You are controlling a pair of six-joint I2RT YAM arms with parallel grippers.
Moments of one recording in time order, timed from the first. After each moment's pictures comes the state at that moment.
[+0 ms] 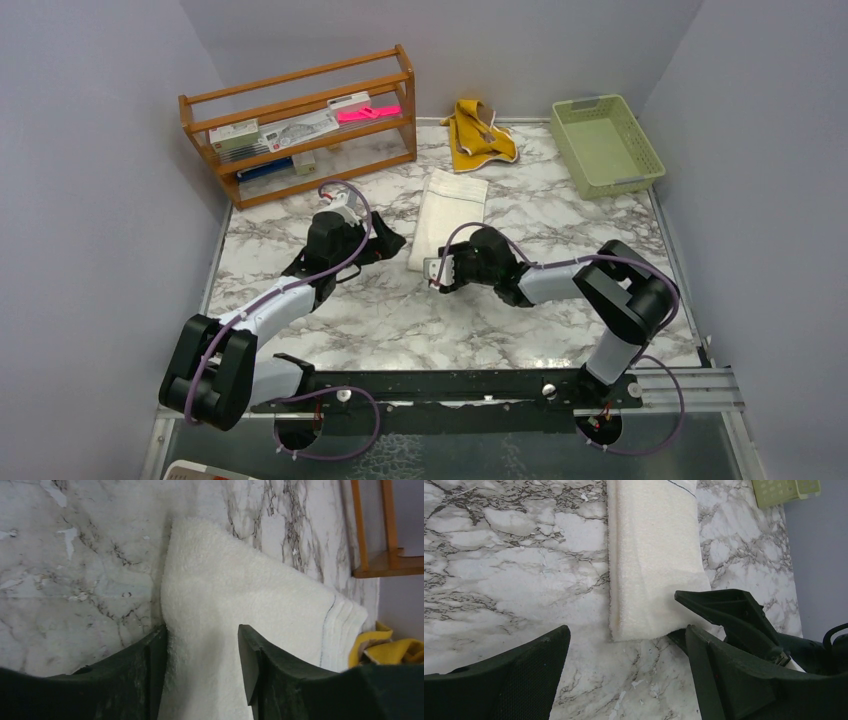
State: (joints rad) left arm -0.36 1.22 0.50 0.27 0.24 -0.64; right arm 0.75 1.71 0.63 0.55 -0.31 -0.99
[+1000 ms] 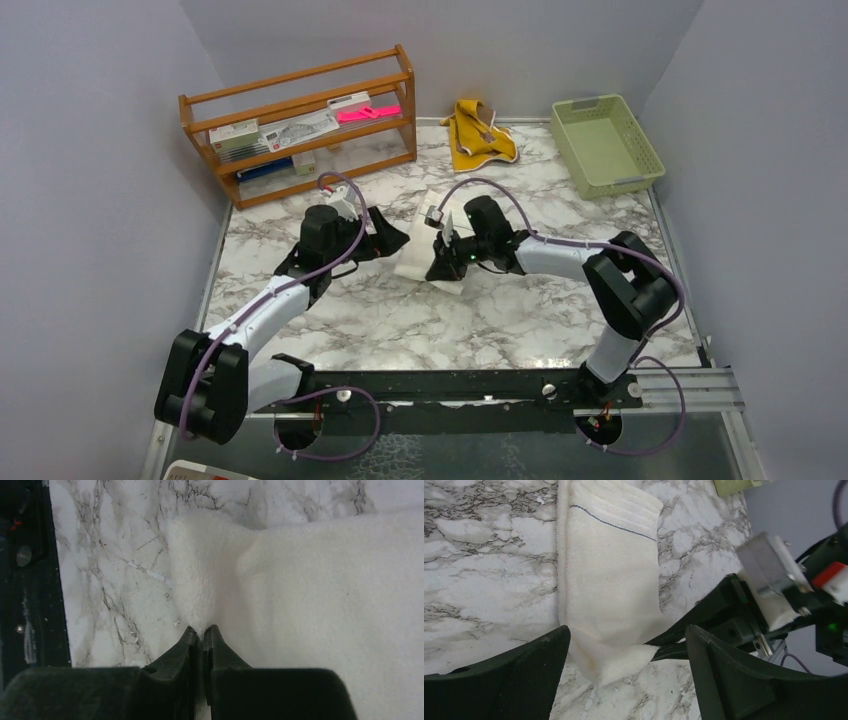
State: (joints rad) left arm -0.34 1.18 0.55 0.19 0.38 -0.65; right arm 0.69 1.71 0.89 0.14 -0.66 -0.17
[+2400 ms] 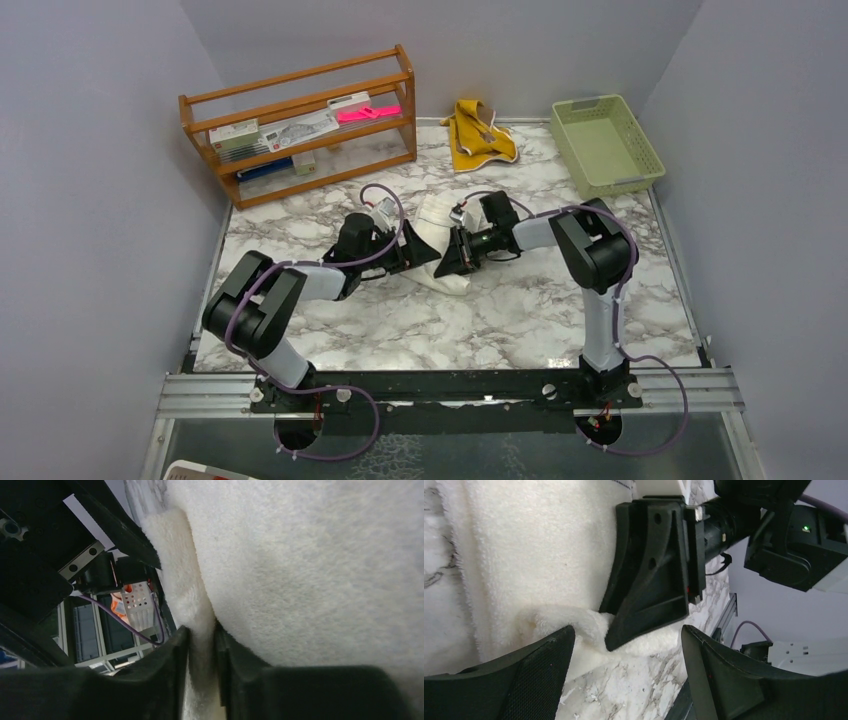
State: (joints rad) left arm -0.46 1.59 0.54 0.60 0.55 -0.88; right arm 0.46 2.10 1.05 0.09 -1.05 0.53
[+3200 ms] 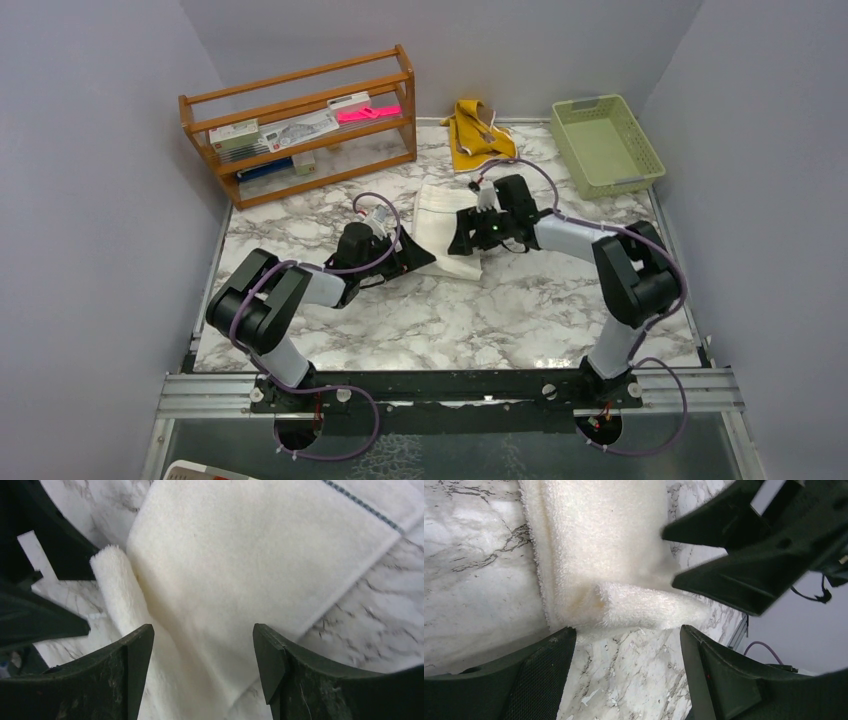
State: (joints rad) left arm -0.47 1.62 0.47 0.70 0.43 -0.92; right arm 0.45 1.82 1.05 -0.07 -0.50 0.20
